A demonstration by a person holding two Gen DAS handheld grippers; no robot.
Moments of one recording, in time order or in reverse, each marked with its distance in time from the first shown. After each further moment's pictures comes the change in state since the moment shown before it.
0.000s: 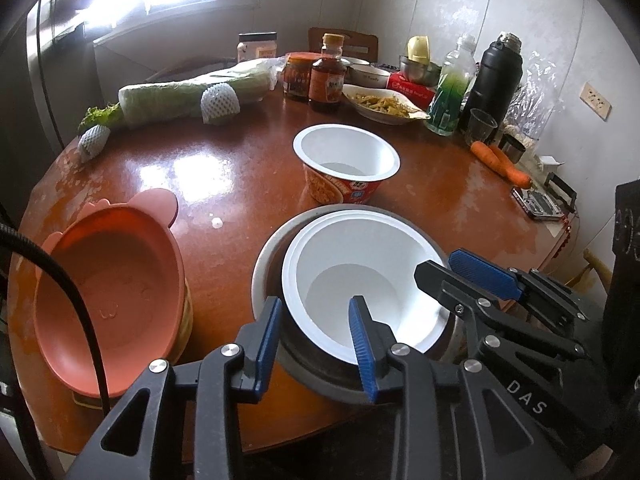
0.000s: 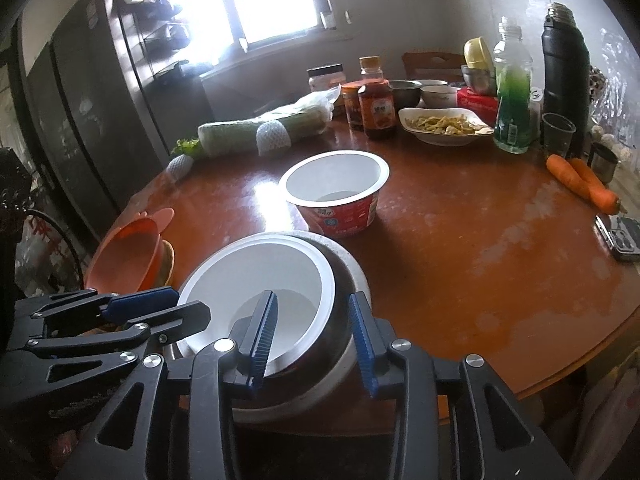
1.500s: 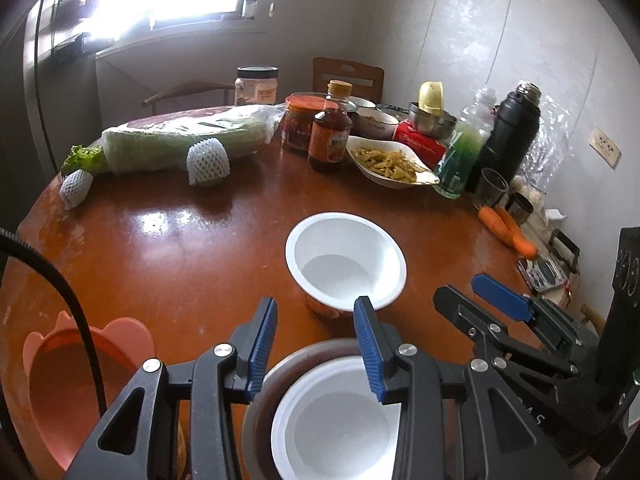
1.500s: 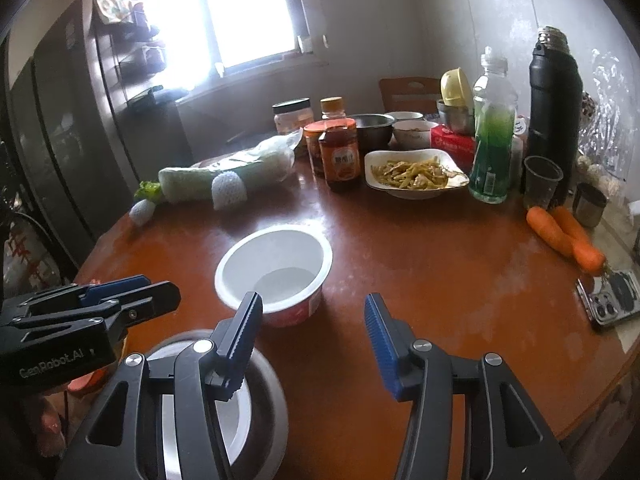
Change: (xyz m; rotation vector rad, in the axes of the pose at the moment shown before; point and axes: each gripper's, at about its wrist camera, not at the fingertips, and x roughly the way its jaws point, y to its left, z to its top) left arm 0.028 0.001 0.087 -0.055 -0.094 -0.020; right arm 0.020 -0.040 0.068 0.006 -0.078 -0.076
